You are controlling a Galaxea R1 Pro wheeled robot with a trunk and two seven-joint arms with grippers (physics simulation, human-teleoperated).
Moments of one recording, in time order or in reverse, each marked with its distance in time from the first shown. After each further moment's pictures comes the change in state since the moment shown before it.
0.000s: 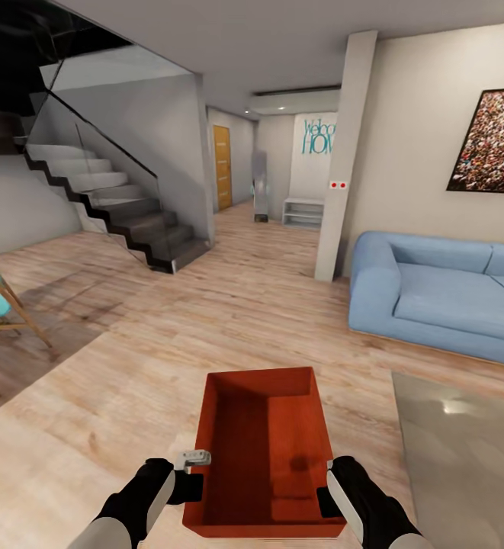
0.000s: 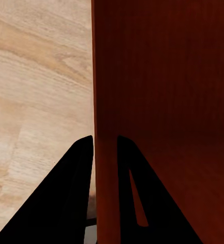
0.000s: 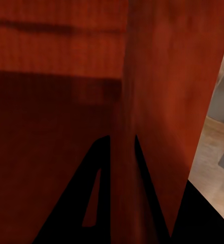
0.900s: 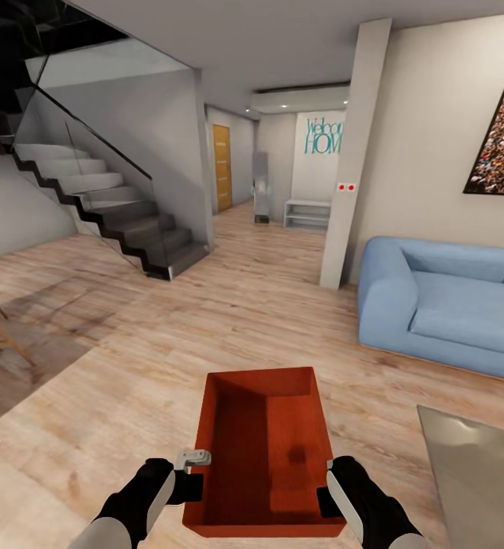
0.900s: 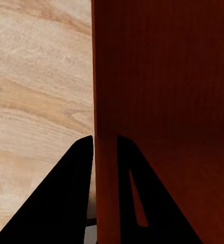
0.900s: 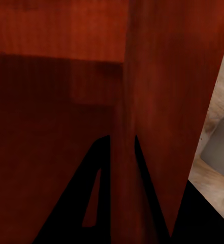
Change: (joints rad) left arm 0.000 0.000 0.000 -0.001 0.000 0.000 0.000; right arm 0.000 0.000 0.000 0.000 0.000 0.000 0.000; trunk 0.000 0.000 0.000
